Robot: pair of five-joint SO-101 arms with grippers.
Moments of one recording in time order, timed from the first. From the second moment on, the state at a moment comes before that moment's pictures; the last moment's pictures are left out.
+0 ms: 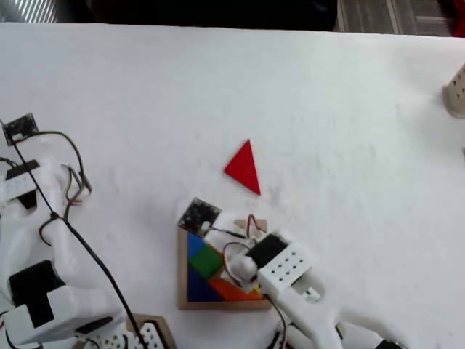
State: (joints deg) left arm -32.5 -3.5 37.3 51.6 4.4; right arm -43.8 -37.8 68.5 56.1 21.7
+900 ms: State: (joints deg) left arm -32.5 -3.5 37.3 51.6 4.4; right arm -45.3 -24.7 60.2 59.3 25.0
